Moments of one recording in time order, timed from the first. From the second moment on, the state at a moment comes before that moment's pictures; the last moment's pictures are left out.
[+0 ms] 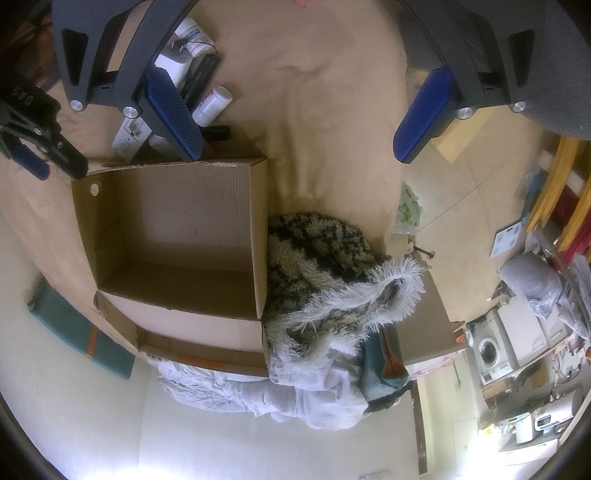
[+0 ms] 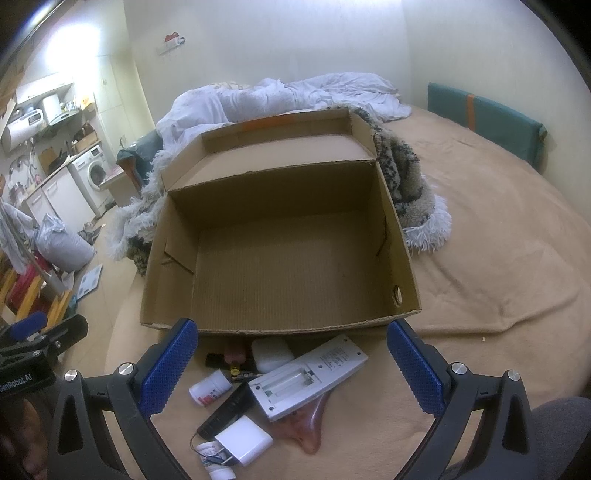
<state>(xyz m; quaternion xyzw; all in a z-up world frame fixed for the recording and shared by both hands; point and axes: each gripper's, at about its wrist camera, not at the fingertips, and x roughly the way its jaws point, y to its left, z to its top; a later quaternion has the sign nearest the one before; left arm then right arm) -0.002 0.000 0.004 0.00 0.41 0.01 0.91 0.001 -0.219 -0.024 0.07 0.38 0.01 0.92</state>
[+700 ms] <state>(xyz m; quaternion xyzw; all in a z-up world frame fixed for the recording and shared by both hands) -0.002 0.000 0.001 0.00 0.41 0.01 0.91 0.002 -0.220 -0.024 0.07 0.38 0.01 0.92</state>
